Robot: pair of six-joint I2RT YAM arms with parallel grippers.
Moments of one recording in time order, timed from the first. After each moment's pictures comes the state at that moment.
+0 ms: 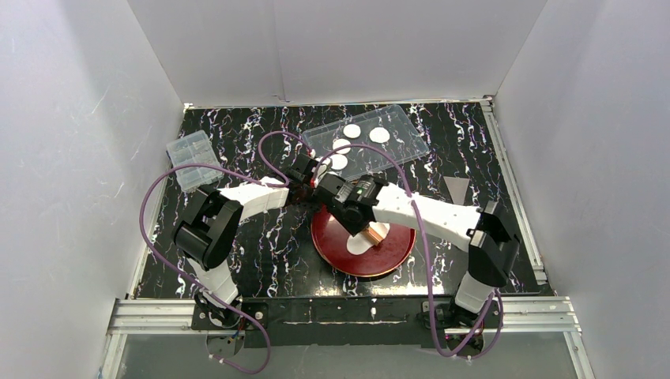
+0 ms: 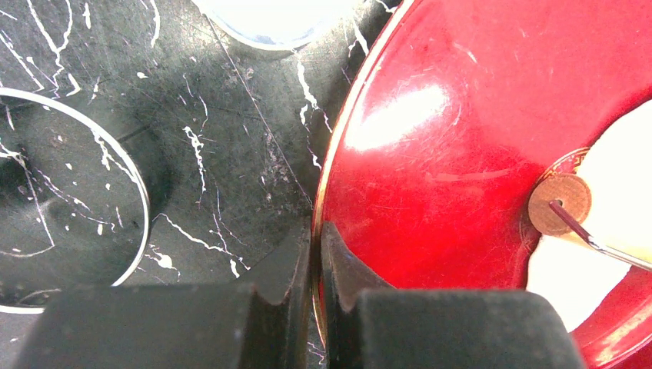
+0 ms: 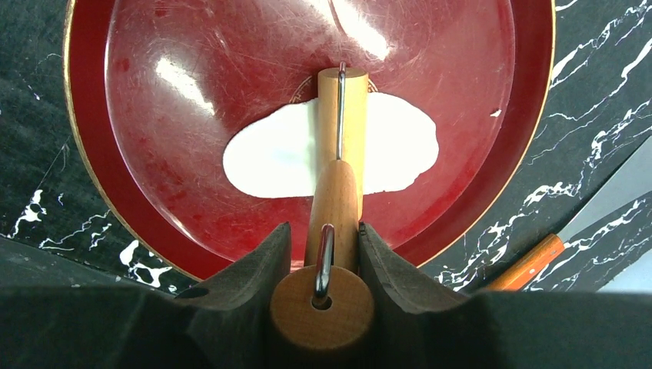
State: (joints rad) left arm -0.57 1.77 1.02 -0.28 0.09 -0.18; right arm 1.08 1.69 1.41 -0.99 0.31 0.22
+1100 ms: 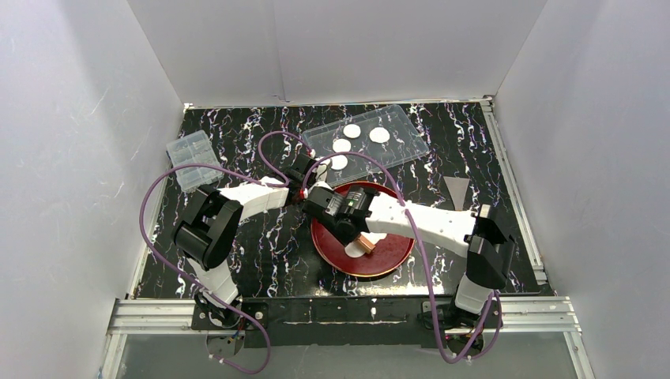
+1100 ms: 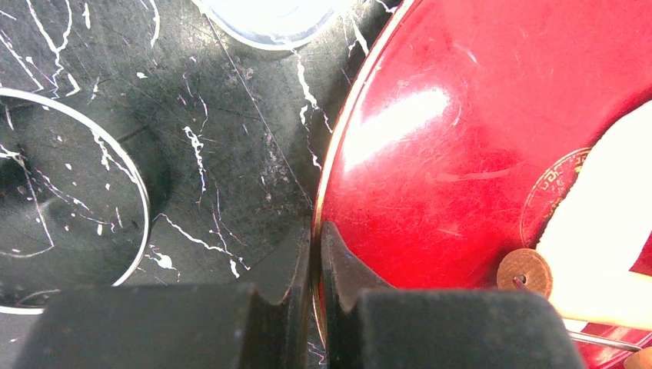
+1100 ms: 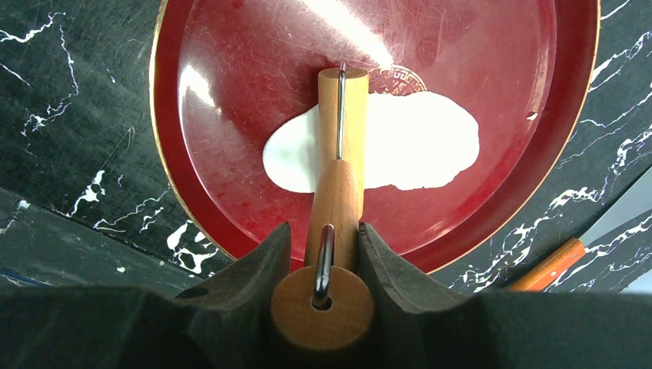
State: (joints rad) left arm -0.57 1.77 1.02 -0.28 0.09 -0.18; right arm 1.19 1.71 1.46 -1.02 0.33 0.29
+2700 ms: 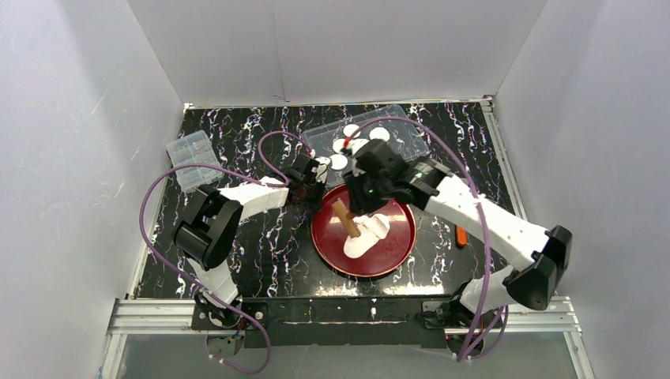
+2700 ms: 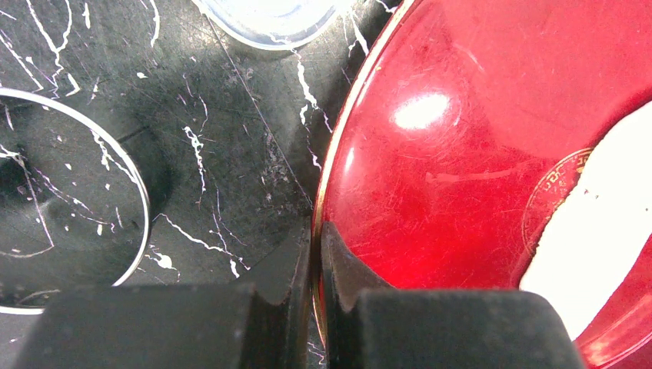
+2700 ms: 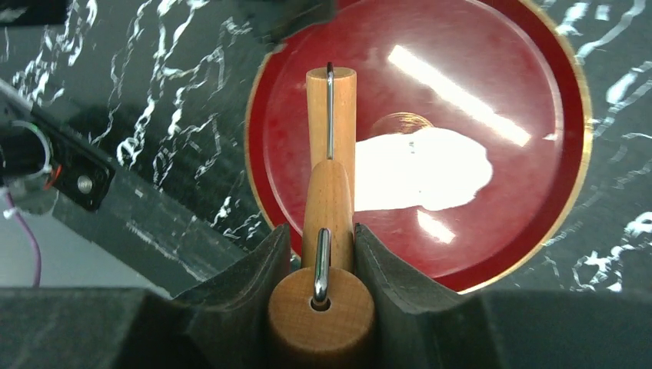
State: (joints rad) left arm -0.57 1.77 1.02 -0.28 0.09 -0.18; right arm 0.96 1.44 1.45 -0.93 0.02 0.35
